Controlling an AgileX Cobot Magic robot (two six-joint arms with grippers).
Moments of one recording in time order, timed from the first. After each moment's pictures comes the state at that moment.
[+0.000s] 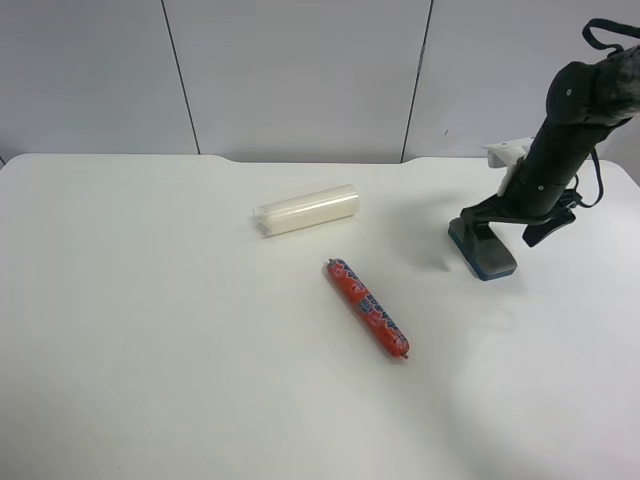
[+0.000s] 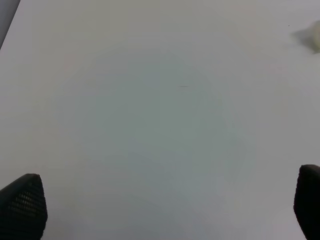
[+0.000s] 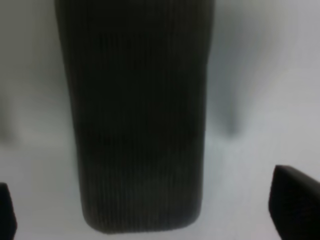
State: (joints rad) left arm 0.00 -0.01 -0.51 0.00 1.06 0.00; right arm 0.02 2.00 -1.26 0.06 0.83 -0.31
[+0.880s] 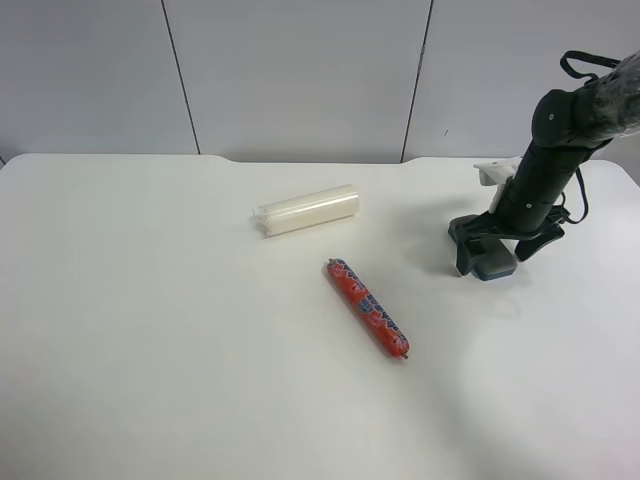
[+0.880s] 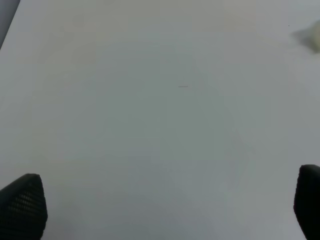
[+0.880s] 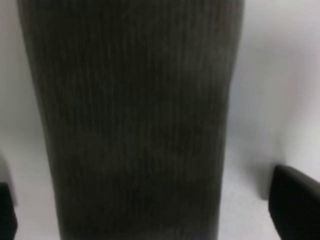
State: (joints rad) left arm 0.00 -0.01 -0.51 0.00 1.06 0.00; right arm 0.02 2.08 -1.26 0.06 0.78 -0.31
